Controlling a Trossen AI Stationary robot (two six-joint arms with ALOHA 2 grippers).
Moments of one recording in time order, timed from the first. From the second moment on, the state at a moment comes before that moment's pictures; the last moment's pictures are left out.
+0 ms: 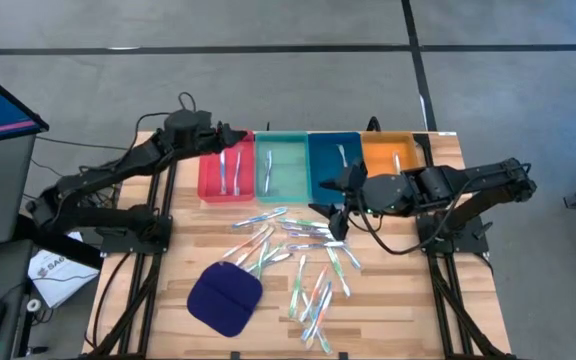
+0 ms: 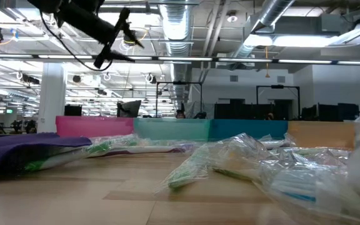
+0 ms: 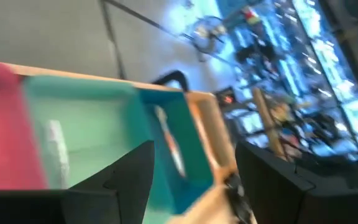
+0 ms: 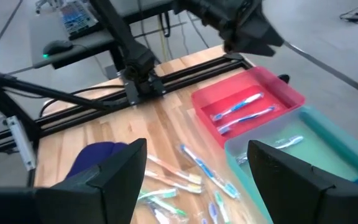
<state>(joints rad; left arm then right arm) 0.63 1.07 0.82 -0.07 0.08 -0.95 0.28 1.40 1.58 -0.69 0.52 0.42</state>
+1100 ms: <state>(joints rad) -0.15 1.07 0.82 -0.01 -0.18 -1.15 0.54 1.40 1.58 -0.70 0.52 0.58</state>
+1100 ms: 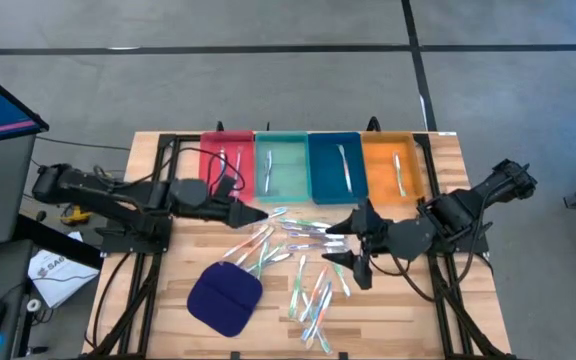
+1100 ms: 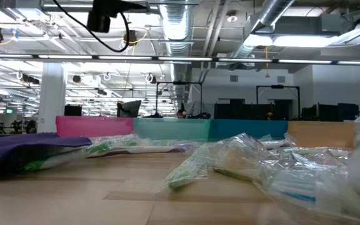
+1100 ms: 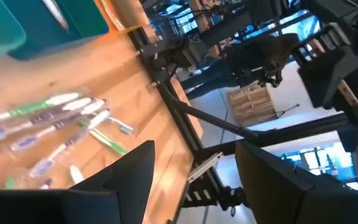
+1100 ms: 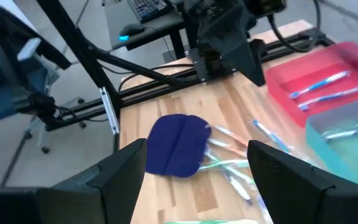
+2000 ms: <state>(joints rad) -0.26 1.08 0.82 -0.37 0.13 -1.31 0.46 1.55 1.58 -0.44 0.49 0.73</state>
